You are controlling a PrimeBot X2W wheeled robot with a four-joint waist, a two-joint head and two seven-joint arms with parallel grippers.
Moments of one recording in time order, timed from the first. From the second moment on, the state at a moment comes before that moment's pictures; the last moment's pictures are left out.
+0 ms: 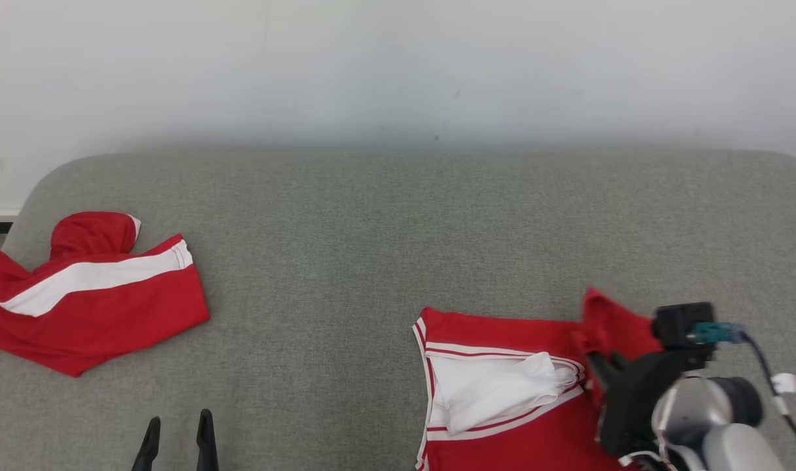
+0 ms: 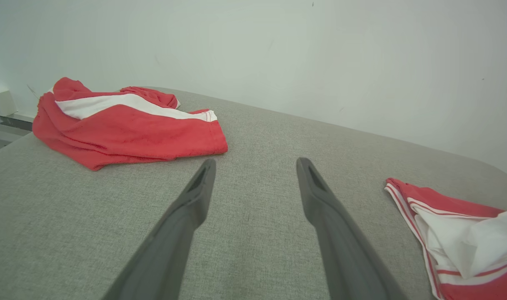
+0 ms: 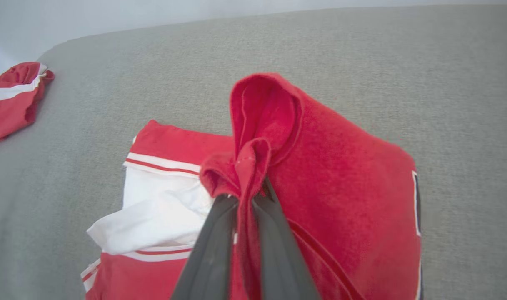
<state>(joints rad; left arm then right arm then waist) 0.14 0.05 0.03 0.09 -0.29 -0.13 -0.26 -0.17 -0.15 0.07 0.10 0.35 0.13 0.56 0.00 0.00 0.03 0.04</state>
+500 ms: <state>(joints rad) 0.14 0.05 0.02 0.09 -0.30 -0.13 -0.26 -0.29 -0.15 0.35 0.21 0.43 0.13 0.56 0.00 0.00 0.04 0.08</state>
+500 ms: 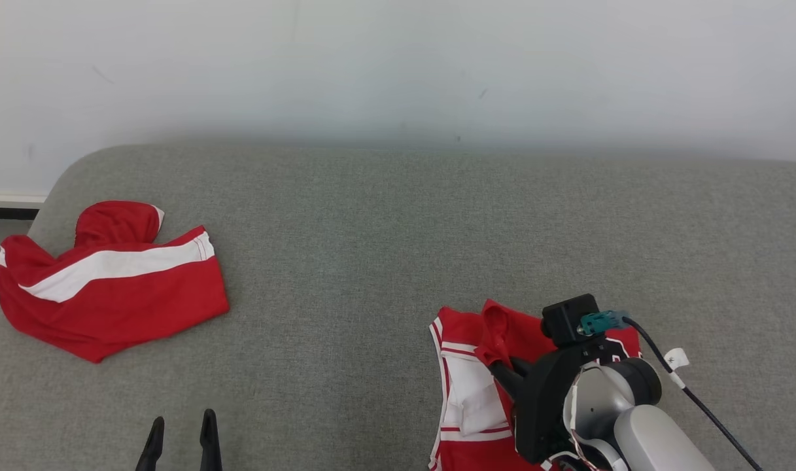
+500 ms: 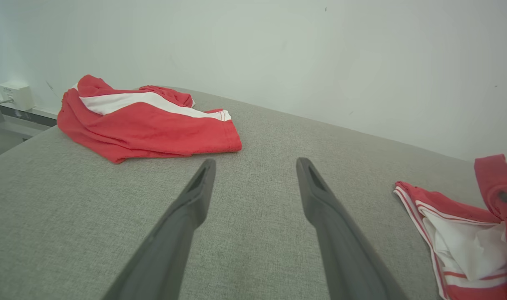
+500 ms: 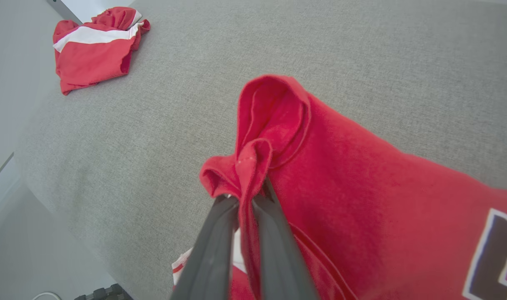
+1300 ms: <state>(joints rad) 0.14 0.05 0.01 0.09 -0.31 -0.13 -0.26 -0.37 -0.07 0.35 0.47 0.45 0.13 0.41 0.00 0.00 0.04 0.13</state>
